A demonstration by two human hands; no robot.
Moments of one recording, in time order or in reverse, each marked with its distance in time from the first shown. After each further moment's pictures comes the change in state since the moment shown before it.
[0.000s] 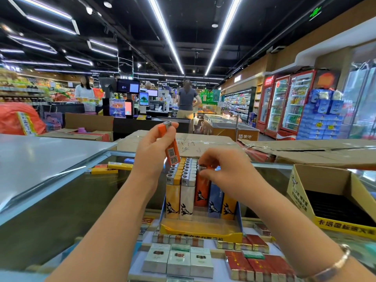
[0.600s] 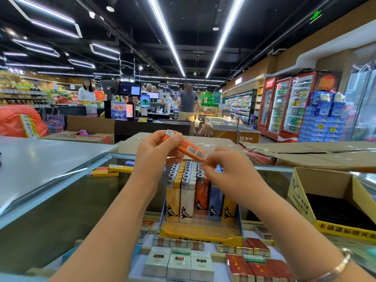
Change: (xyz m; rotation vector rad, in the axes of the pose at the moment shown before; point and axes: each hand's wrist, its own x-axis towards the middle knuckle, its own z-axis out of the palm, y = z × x) left_hand 0.001 0.000 -0.001 -0.087 -0.075 -0.037; right_hand 0.000 0.002 -0.002 -0.077 0.063 -0.017
